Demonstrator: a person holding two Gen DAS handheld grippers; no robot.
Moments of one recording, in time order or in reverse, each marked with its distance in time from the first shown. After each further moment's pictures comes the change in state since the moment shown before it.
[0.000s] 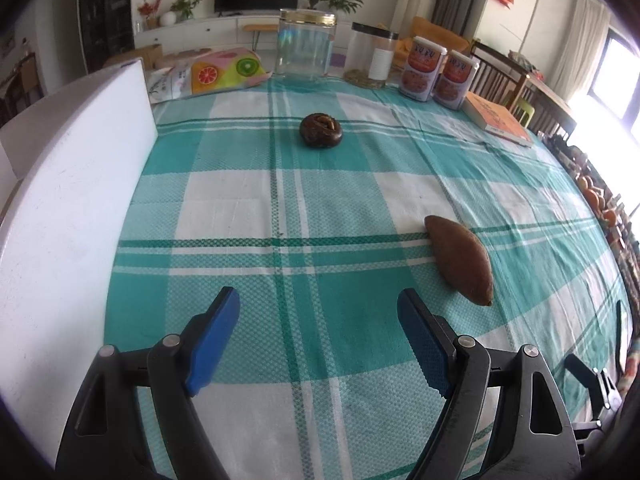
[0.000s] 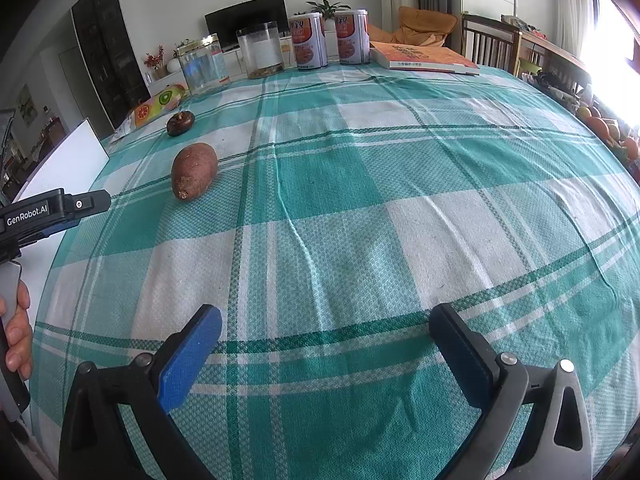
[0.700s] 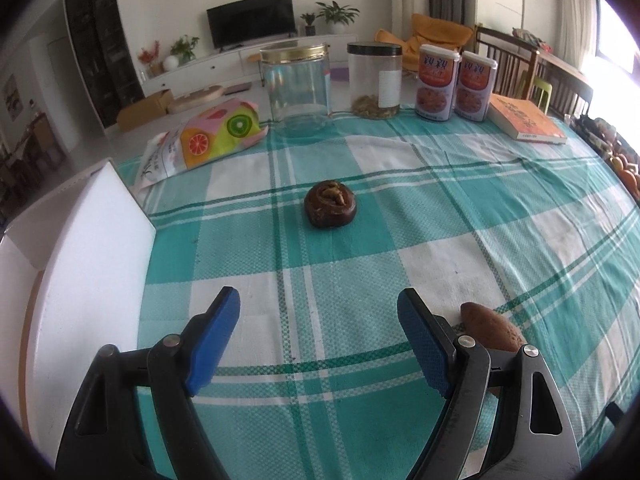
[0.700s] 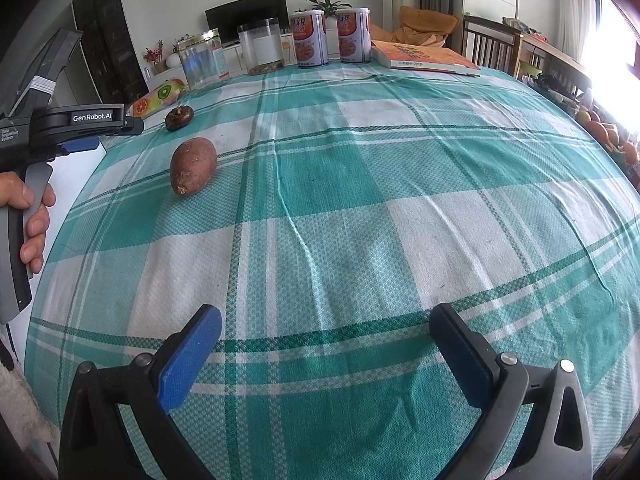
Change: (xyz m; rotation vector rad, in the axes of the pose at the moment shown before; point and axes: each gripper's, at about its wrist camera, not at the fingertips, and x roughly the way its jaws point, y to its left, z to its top) left arm 0.038 -0.026 0.060 0.163 -0.056 0.172; right arm 0.001 0.003 -0.001 -0.013 0.008 -0.013
